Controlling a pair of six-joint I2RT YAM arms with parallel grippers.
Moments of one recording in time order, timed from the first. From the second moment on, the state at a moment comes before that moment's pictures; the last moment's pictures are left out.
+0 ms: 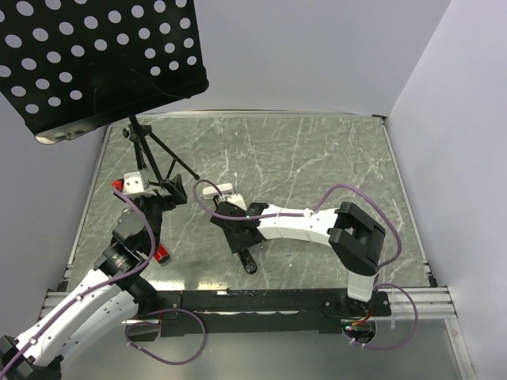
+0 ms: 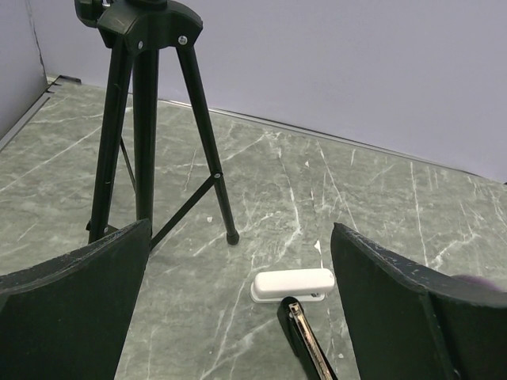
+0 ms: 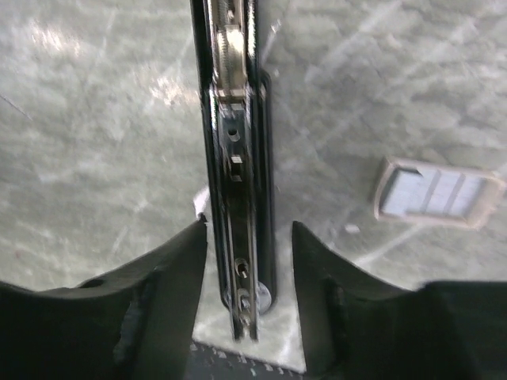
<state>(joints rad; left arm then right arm) -0.65 0.54 0.50 0.13 -0.70 -0.23 1.13 1.82 1.27 -0.68 0.25 0.67</state>
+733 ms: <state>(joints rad) -0.65 0.54 0.50 0.13 -0.68 -0.23 0.88 1.54 1.07 -0.93 0.16 0.74</state>
